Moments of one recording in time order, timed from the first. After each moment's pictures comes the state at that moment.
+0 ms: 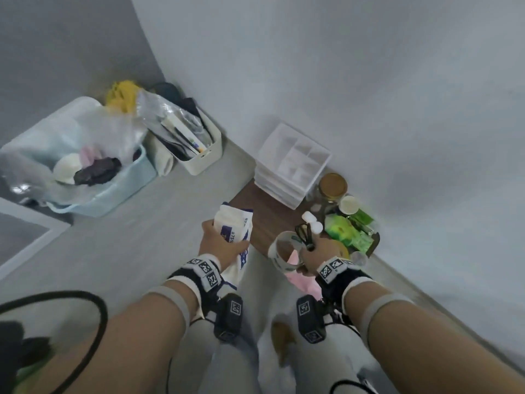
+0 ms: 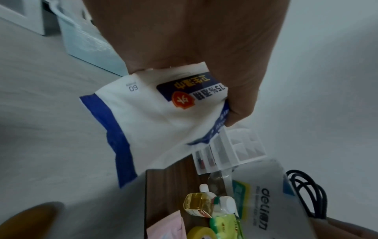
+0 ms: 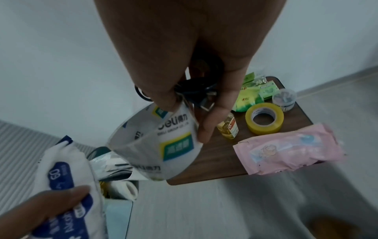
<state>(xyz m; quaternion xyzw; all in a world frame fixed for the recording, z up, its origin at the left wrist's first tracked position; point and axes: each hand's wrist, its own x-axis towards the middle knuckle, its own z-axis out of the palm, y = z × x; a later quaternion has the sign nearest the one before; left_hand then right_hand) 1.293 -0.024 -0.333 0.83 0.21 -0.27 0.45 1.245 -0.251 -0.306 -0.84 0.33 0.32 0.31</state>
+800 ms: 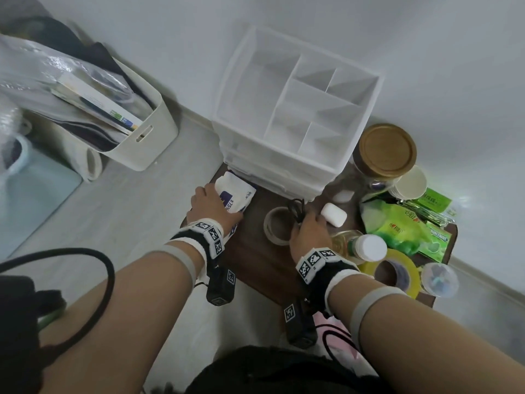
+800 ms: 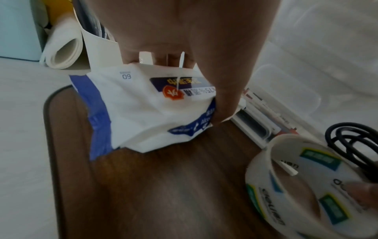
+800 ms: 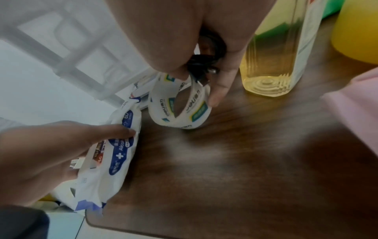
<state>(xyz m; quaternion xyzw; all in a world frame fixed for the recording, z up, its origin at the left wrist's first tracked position) 1.491 -0.110 -0.675 0.96 0.03 -0.24 0.15 1.377 -0.267 -0.648 -0.87 0.38 0.19 0.25</state>
